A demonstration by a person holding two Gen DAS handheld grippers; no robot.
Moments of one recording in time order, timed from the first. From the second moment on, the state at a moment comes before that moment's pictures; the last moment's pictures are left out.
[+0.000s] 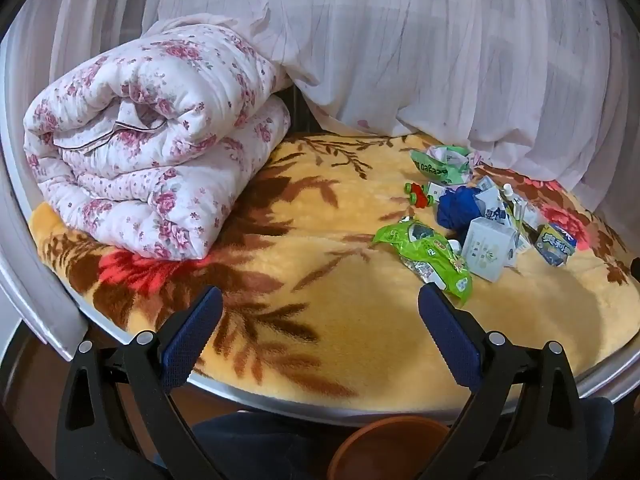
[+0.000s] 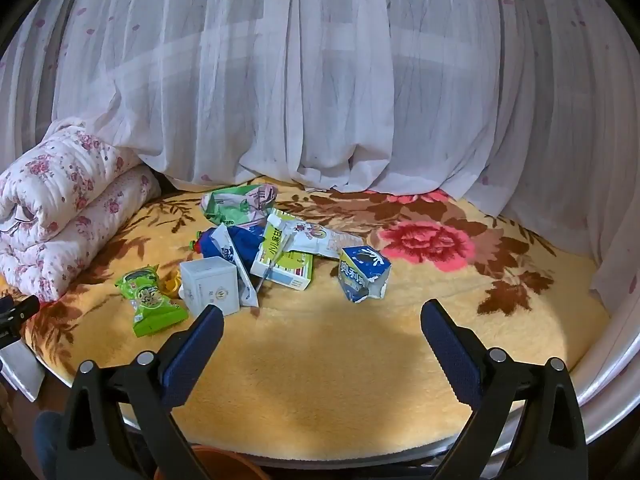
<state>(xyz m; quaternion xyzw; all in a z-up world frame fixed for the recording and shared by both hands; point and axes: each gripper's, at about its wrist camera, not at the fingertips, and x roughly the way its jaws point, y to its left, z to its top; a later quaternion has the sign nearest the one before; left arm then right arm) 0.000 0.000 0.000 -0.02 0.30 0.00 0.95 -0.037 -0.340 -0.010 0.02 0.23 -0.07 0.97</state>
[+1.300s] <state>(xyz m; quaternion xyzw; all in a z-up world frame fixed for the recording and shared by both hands) -0.003 -0.013 0.000 -0.01 0.31 0.00 0.95 -0.037 -0.340 -0.009 0.02 0.23 -0.07 0.97</state>
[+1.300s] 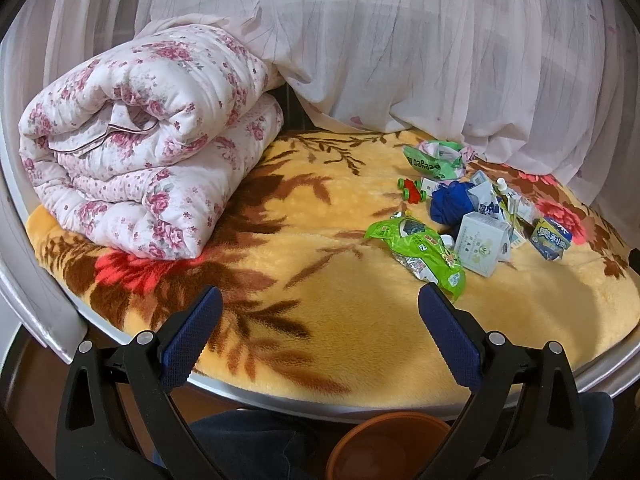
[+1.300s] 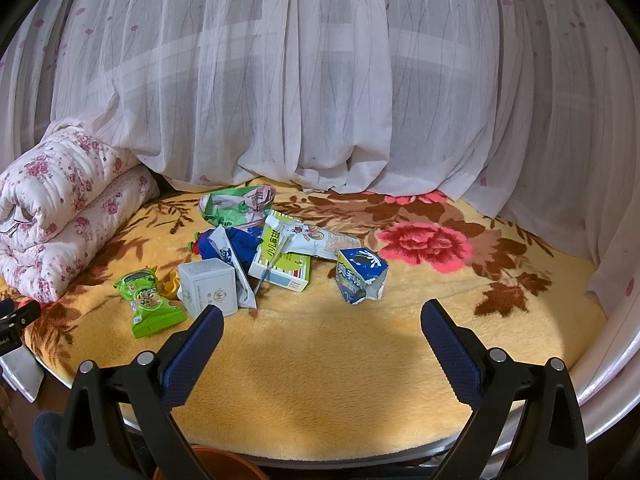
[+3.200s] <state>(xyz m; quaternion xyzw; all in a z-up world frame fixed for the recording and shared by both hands) -0.001 -0.025 -0.015 -0.01 0.33 -0.01 0.95 -0.036 -0.337 -0.019 0.03 0.25 -0.07 0.97</state>
